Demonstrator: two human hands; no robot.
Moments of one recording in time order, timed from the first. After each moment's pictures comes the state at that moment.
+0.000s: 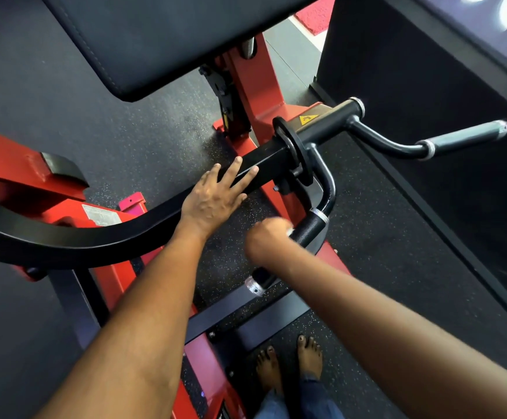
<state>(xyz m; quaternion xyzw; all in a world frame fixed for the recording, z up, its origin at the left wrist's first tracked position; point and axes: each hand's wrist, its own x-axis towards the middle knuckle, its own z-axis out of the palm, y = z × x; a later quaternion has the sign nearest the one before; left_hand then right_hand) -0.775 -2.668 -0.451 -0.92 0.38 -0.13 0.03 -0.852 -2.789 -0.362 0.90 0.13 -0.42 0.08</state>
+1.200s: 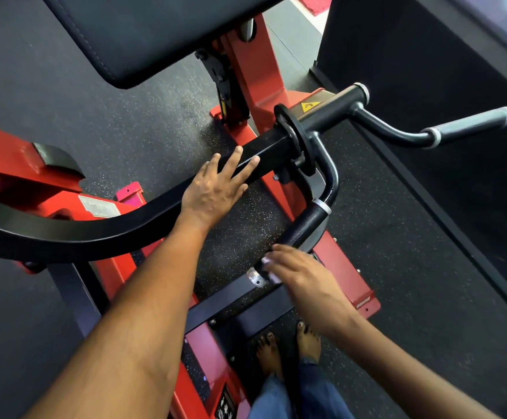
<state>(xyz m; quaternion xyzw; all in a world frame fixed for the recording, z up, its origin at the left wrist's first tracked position) -0.777 -2.668 -0.455 -0.91 0.38 -0.16 0.04 -0.970 -2.840 -0.406 0.95 0.16 -0.01 -0.28</state>
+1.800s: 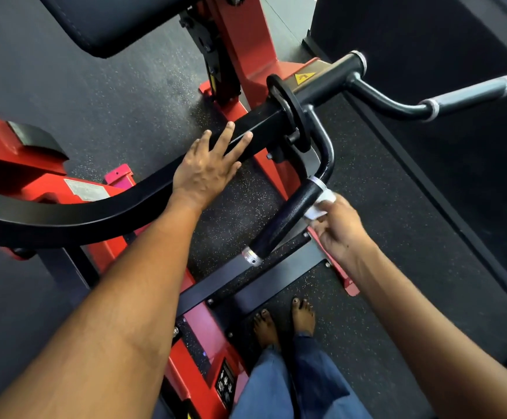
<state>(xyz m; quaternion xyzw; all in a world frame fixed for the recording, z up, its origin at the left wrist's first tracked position) -0.777 -2.668 -0.457 -0.90 0.39 -0.17 0.06 -0.911 -2.874 -0.404 0.35 -0.53 -0.07 -0.77</state>
